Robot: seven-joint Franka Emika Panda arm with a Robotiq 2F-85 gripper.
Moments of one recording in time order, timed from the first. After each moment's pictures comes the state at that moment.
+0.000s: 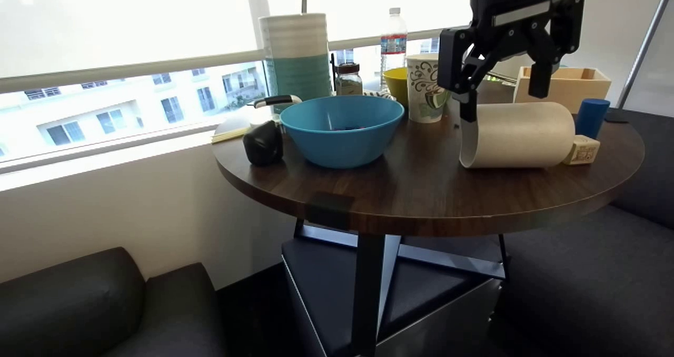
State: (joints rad) arm 0.09 -0.43 0.35 -2.42 -0.05 1.91 0.82
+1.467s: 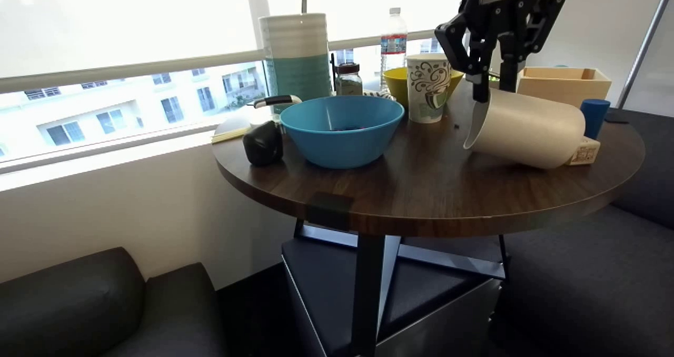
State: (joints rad) arm 0.09 -0.38 0.29 -2.34 -0.07 1.87 0.84
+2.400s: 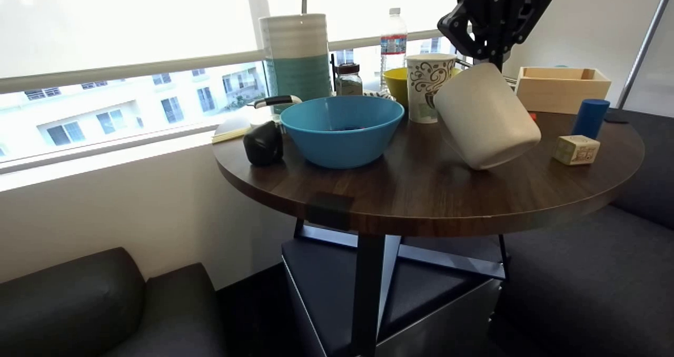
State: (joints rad) arm 0.10 -0.40 0.29 -2.33 -0.15 1.88 0.81
